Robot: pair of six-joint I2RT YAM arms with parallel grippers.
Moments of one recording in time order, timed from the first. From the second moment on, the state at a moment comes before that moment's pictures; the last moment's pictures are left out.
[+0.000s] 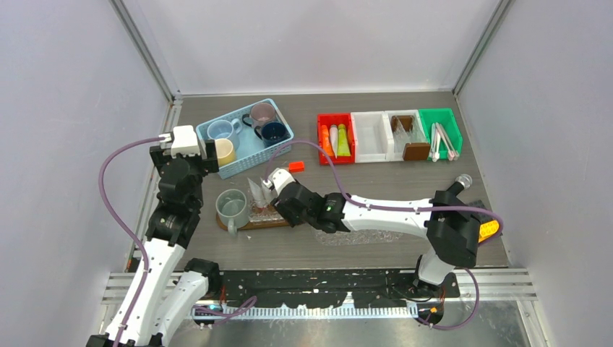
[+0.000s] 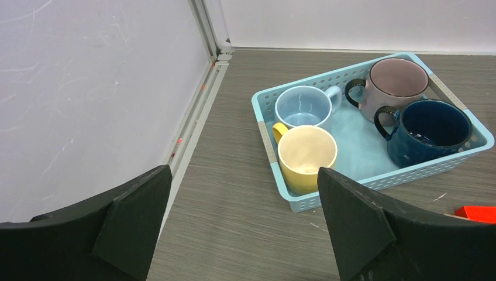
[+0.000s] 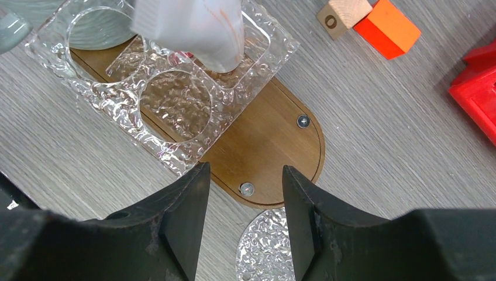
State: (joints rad) left arm -0.22 0.68 0.76 -0.17 -0.50 0.11; right arm 1.18 1.64 1.12 -0.22 0.37 0.16
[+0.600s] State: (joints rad) left arm -0.22 0.68 0.76 -0.17 -0.49 0.11; right arm 1.18 1.64 1.12 -0.22 0.33 0.16
